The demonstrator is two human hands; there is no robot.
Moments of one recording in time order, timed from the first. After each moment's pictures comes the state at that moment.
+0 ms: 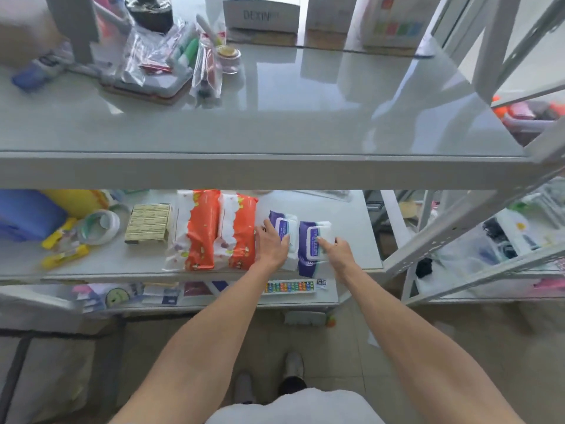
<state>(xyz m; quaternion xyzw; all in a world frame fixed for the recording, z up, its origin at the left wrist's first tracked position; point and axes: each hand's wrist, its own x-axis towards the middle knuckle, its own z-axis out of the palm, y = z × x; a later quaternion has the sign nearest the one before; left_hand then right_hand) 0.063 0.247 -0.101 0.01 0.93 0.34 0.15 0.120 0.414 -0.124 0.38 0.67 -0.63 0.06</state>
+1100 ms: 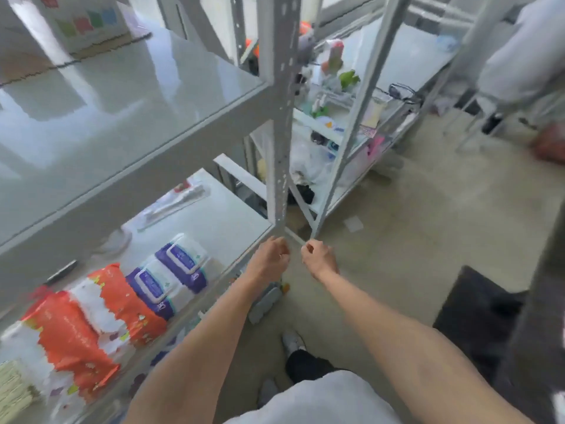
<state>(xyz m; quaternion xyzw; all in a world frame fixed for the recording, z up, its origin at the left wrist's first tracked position) 0.182 0.377 -0.082 0.52 0.77 0.20 0.31 0.316 0.460 -0.125 0.61 0.68 -0.40 -0.04</state>
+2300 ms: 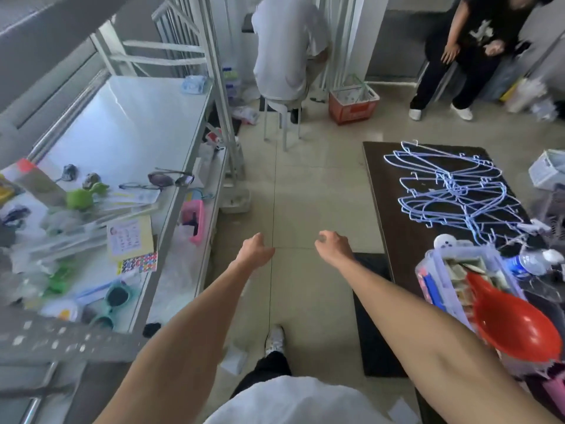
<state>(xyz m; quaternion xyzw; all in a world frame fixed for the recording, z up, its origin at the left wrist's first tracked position) 0.515 0.953 -0.087 0.64 0.66 -0.01 0.41 0.724 0.900 -0.083 0.83 0.44 -0.33 -0.10</state>
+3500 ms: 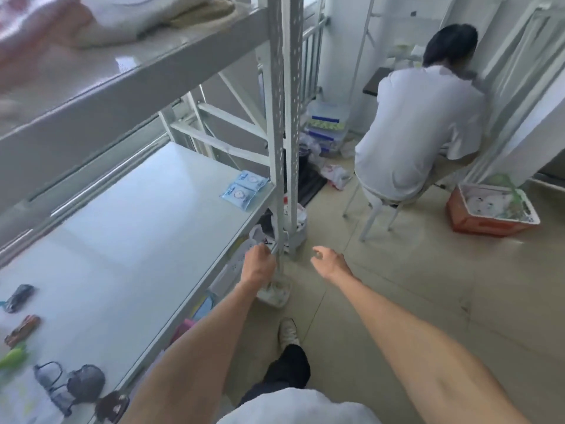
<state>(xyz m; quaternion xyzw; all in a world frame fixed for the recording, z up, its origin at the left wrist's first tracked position) 0.581 1.601 -0.095 0.43 0.82 0.19 0.34 0.769 1.656 -0.098 0.65 0.64 -0.40 0.00</state>
